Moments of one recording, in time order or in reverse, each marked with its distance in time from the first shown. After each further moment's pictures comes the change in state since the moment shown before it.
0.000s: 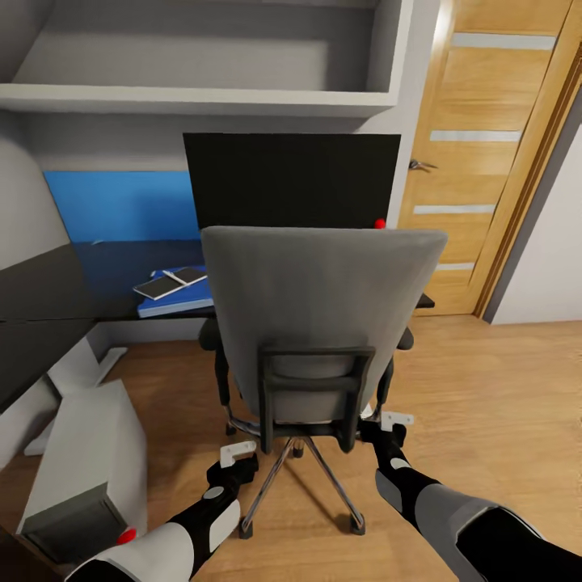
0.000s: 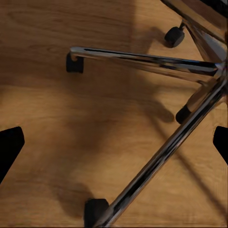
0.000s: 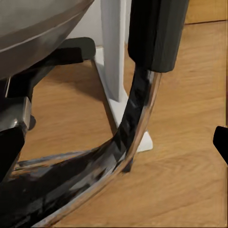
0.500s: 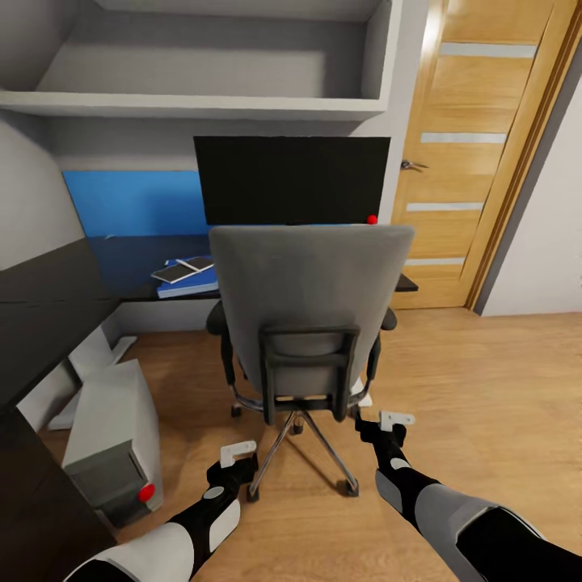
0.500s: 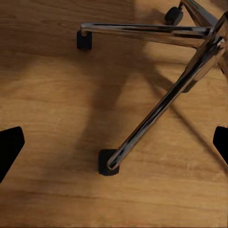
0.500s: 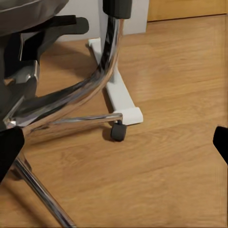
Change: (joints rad) left arm 0.000 0.000 0.000 0.000 0.000 0.000 0.000; right arm 0.000 0.000 0.000 0.000 0.000 0.000 0.001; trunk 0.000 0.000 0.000
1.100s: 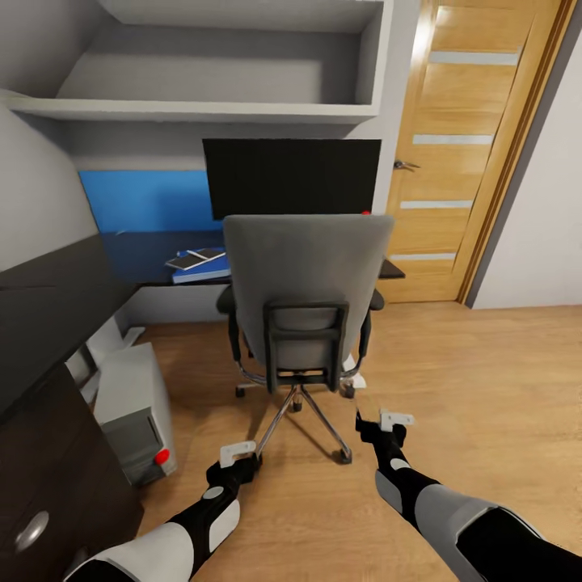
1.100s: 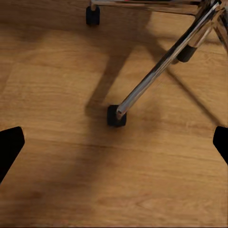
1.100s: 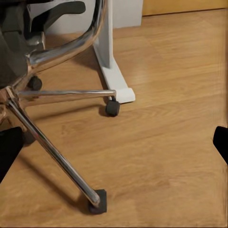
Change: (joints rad) left arm 0.000 0.001 0.001 0.000 0.001 0.000 0.001; right arm 0.001 0.000 0.000 0.000 0.000 -0.001 -0.001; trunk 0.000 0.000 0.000
